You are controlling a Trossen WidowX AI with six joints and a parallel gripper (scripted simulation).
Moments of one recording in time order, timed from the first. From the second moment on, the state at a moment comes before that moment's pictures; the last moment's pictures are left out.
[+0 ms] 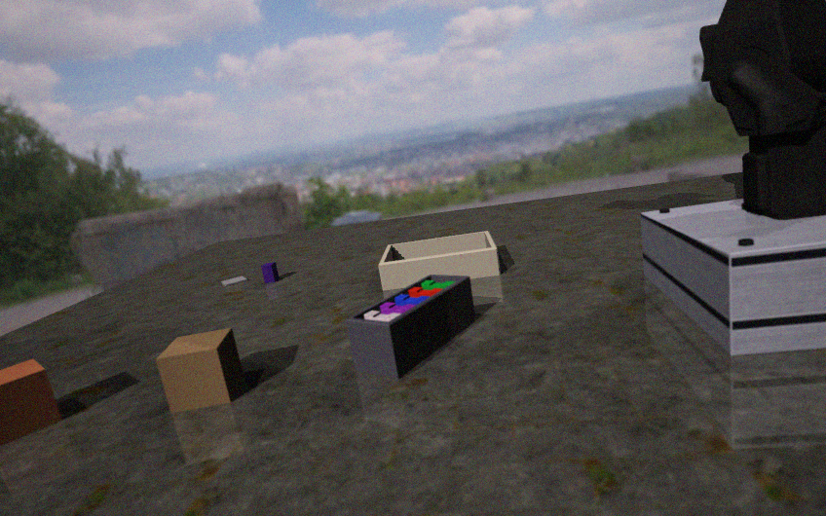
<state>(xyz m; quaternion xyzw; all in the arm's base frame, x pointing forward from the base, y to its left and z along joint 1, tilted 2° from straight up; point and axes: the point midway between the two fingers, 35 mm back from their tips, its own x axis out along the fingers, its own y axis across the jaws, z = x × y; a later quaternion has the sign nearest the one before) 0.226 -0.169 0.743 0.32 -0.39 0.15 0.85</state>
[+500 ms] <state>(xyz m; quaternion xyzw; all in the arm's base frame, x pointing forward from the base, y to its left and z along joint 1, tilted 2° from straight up) 0.303 -0.202 0.684 0.41 -0.33 0.08 0.85</state>
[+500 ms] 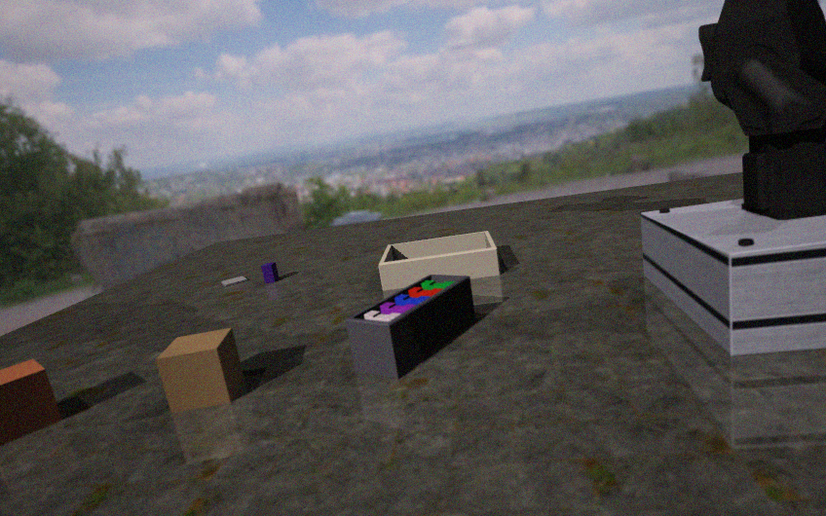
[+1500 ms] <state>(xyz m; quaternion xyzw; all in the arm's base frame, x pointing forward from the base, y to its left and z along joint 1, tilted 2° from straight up) 0.479 -0.045 0.260 0.47 0.28 -0.13 0.83</state>
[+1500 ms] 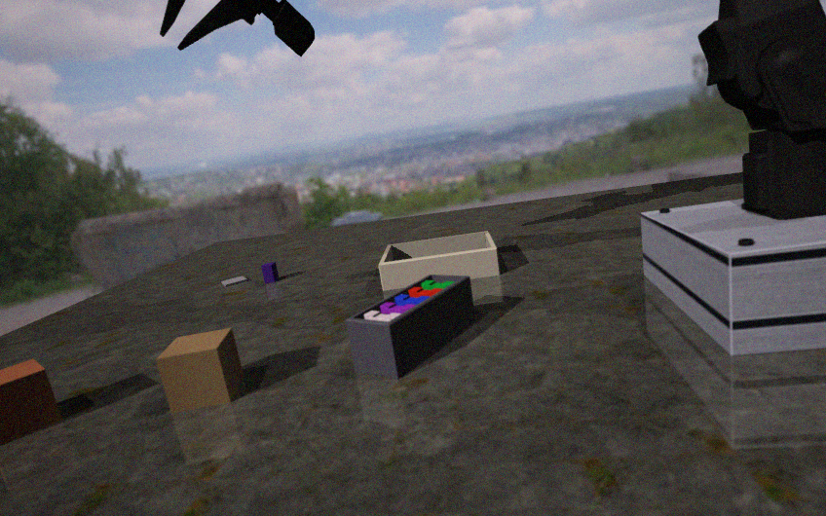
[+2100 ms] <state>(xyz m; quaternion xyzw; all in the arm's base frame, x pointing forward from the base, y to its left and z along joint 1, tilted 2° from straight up) 0.319 0.062 0.057 0.17 0.66 -0.16 0.71</state>
